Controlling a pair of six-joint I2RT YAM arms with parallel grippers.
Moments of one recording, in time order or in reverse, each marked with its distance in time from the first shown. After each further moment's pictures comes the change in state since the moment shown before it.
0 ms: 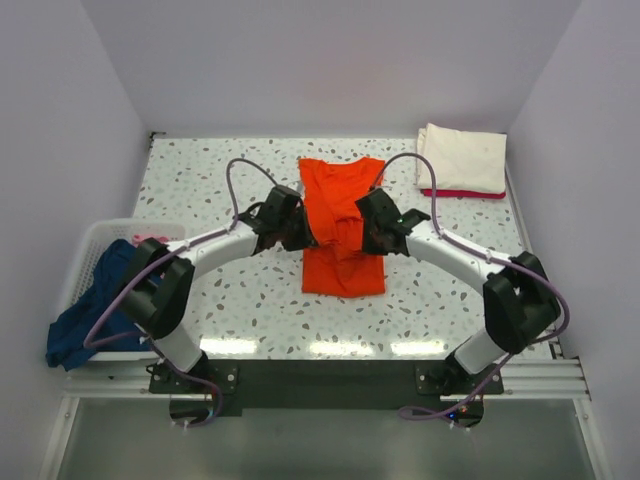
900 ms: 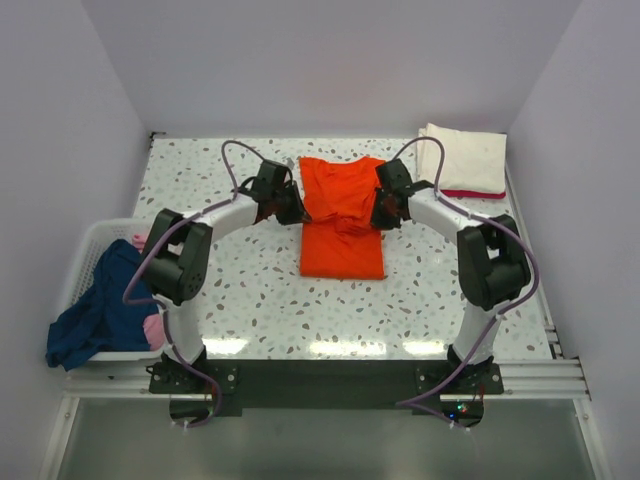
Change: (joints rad) left arm 0.178 0.264 0.253 0.012 0.105 0.052; right arm -0.261 0.311 0.229 0.058 -0.212 -0.032
